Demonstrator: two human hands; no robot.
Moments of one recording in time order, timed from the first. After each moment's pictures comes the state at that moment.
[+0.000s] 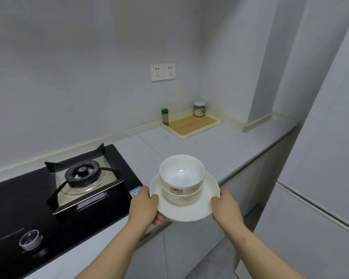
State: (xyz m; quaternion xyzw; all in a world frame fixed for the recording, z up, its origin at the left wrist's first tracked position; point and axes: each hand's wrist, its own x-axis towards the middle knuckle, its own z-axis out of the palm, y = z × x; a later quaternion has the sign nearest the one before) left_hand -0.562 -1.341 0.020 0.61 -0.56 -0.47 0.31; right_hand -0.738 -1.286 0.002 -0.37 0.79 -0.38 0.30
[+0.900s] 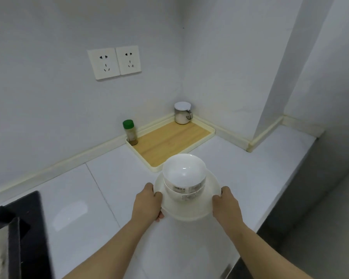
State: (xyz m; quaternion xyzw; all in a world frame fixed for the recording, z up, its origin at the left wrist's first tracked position) left_hand -0.772 -1.643 -0.032 0.60 -0.65 -0.42 0.21; right_hand -0.941 -1.567 -0.043 -0.30 0.82 -0.36 0.33
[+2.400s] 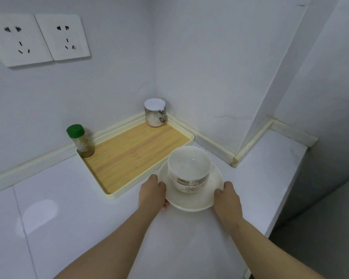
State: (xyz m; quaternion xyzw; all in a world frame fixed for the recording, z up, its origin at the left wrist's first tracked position) left_hand -0.925 -1.749 -0.068 0.59 -0.65 -0.44 0.17; right_hand -1.072 -1.652 -0.065 -0.27 0.85 -0.35 0.28
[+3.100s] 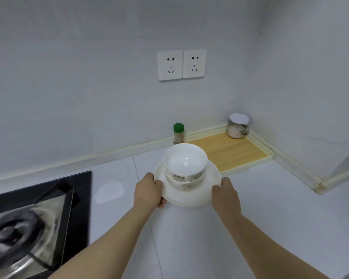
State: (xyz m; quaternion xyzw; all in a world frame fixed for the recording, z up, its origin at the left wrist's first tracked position) left_hand -0.713 -1.701 -0.012 0.69 -0.53 -0.36 0.33; right_hand -0.889 -1.681 -0.022 -0.44 0.77 -0.34 0.31
